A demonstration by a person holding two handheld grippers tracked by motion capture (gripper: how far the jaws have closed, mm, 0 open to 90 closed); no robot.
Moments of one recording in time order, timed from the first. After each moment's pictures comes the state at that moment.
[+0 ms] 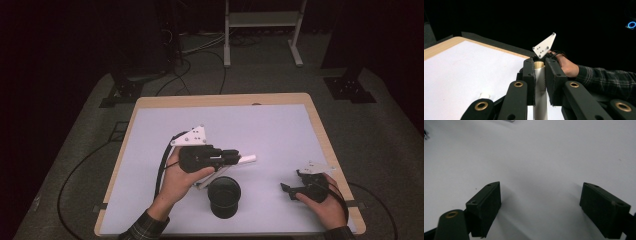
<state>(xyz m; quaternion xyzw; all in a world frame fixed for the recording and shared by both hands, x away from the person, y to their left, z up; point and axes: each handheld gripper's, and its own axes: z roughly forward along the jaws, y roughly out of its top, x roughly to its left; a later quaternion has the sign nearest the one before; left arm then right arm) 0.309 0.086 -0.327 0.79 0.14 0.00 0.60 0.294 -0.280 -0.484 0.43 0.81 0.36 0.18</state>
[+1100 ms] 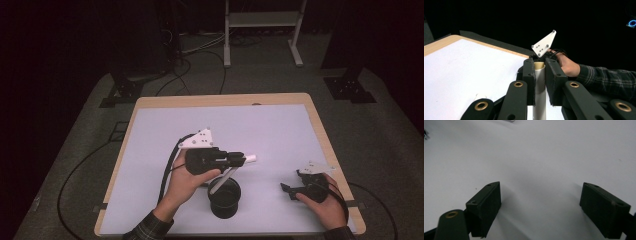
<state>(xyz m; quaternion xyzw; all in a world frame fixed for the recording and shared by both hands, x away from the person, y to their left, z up) 0.309 0.076 -0.336 0.79 0.14 0.00 0.59 0.294 -0.280 -0.484 0.43 0.81 0.36 0.18</state>
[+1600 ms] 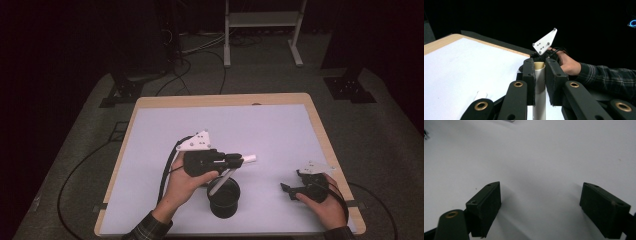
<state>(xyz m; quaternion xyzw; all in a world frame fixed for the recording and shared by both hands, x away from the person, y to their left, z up) 0.307 0.081 -0.341 0.79 0.14 0.00 0.60 0.294 -0.280 -0.484 0.43 0.81 0.36 0.18</state>
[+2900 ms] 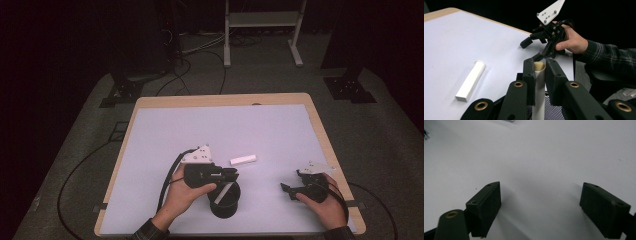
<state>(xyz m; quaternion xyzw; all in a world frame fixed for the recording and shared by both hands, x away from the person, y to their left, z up) 0.302 0.084 -0.385 0.82 0.16 -0.01 0.55 0.294 -0.280 -0.484 0.43 0.81 0.36 0.18</state>
